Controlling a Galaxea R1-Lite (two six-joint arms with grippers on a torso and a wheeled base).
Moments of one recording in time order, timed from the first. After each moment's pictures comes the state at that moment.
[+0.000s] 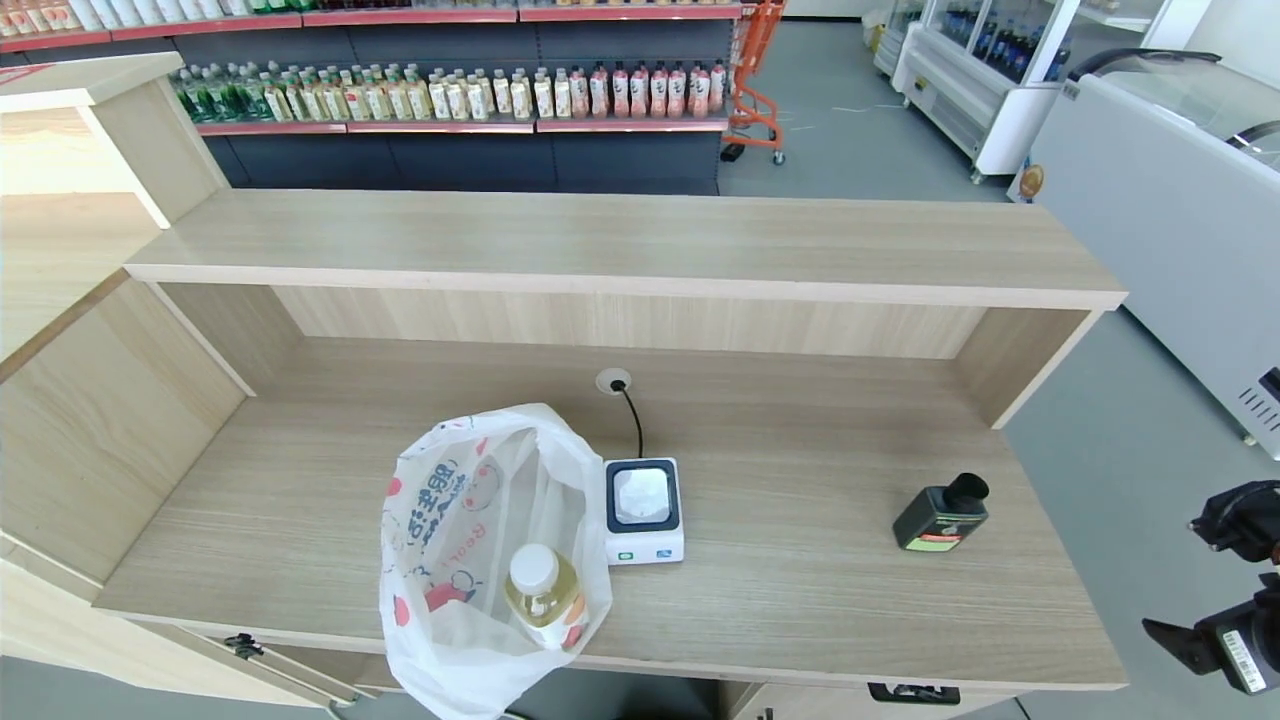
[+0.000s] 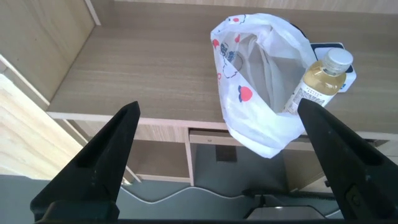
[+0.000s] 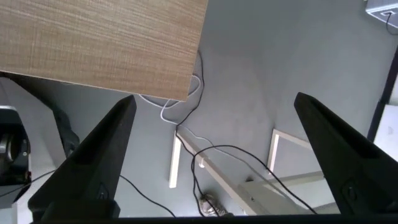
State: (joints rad) left arm 0.00 0.00 0.00 0.00 -0.02 0.00; right arm -0.37 1.42 -0.29 -0.48 0.01 -0.64
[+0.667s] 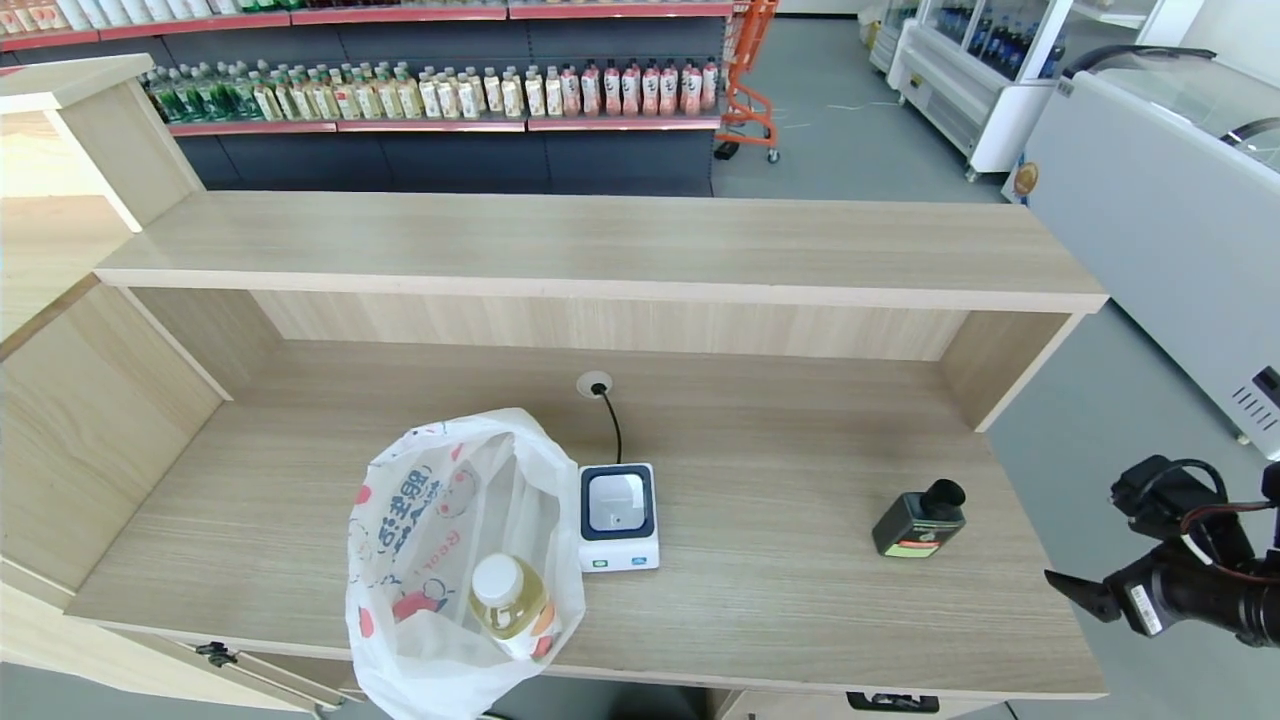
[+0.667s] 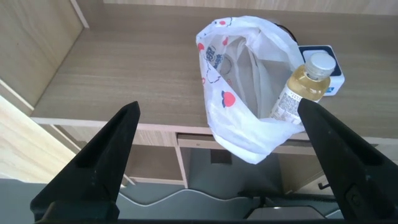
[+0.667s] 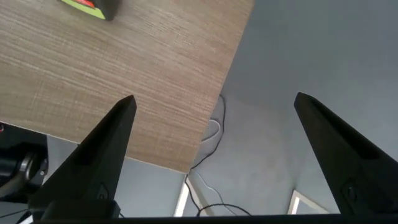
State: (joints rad) left arm 0.00 0.00 0.00 0.00 -0.02 0.00; right arm -0.32 1.73 -0.33 -0.81 0.28 -0.68
